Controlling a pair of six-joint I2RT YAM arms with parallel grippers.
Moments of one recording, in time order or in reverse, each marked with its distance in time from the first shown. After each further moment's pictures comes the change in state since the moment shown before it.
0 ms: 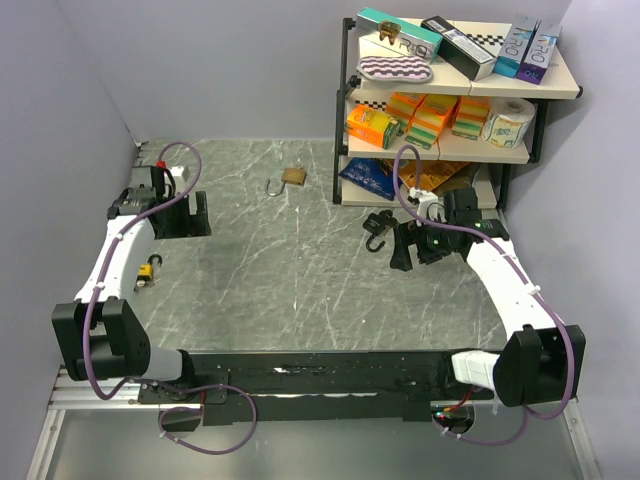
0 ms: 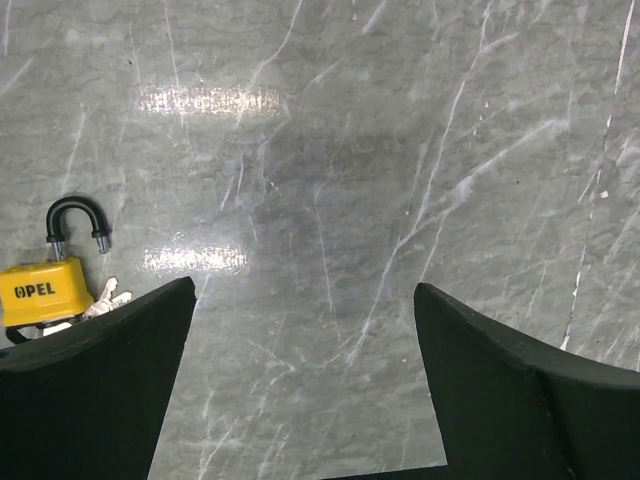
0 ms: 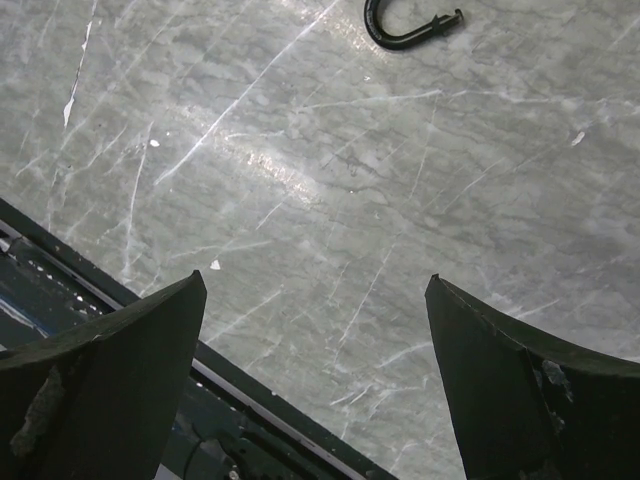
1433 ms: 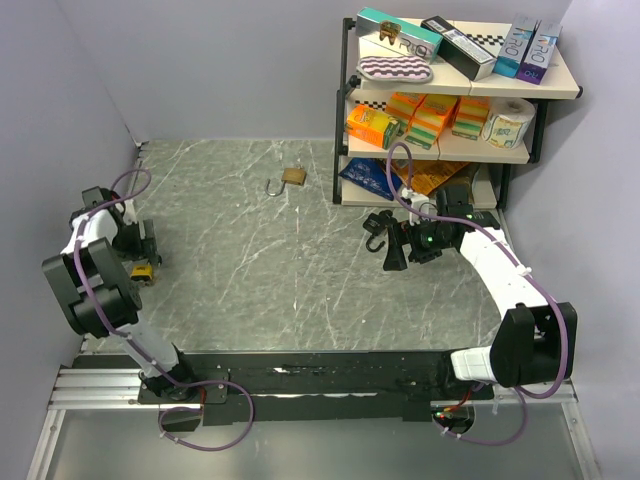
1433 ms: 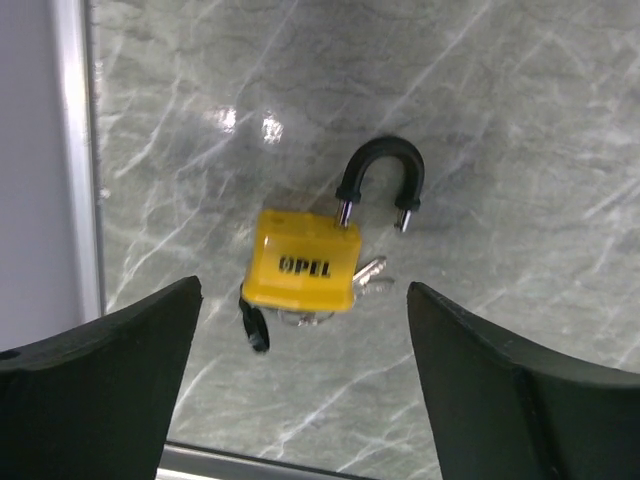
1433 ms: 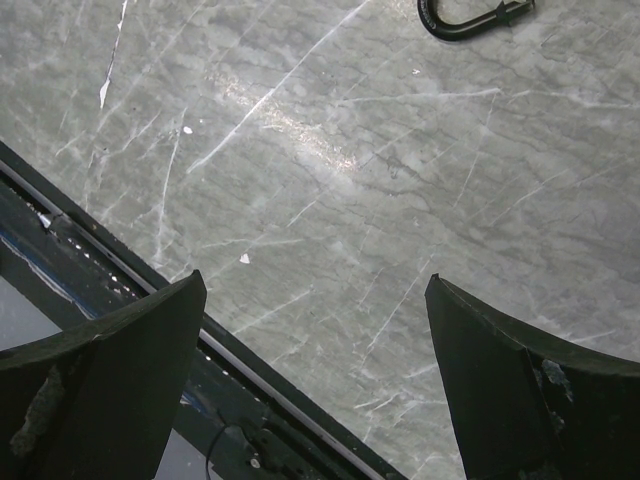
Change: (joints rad) left arm 0.397 0.316 0.019 0.009 -0.139 0.220; right arm 0.020 0.101 0.030 -0.025 -0.080 -0.001
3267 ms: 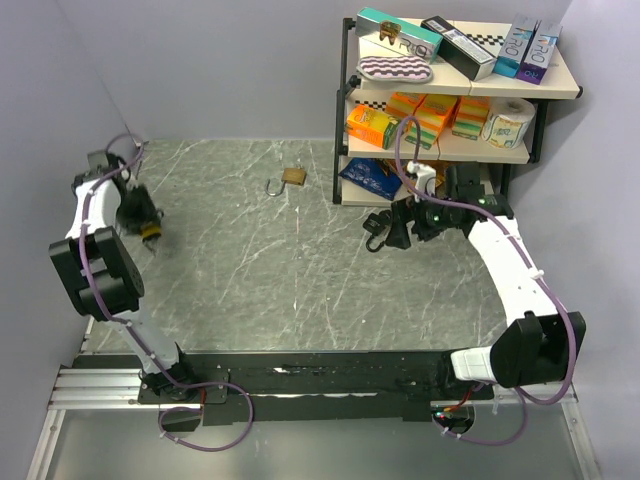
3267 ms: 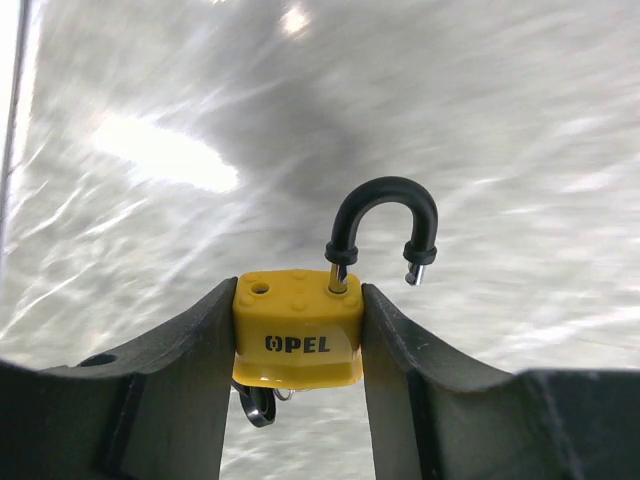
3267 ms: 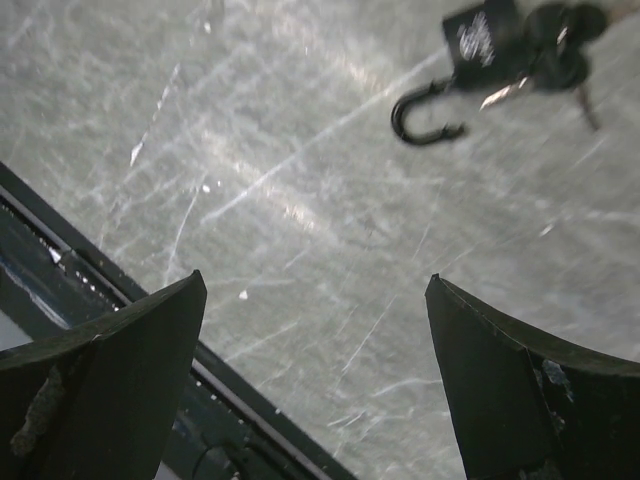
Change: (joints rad) left arm -0.095 0.125 0.296 -0.134 0.065 -0.315; right arm 0.001 -0.002 0.196 -0.056 0.003 -0.028
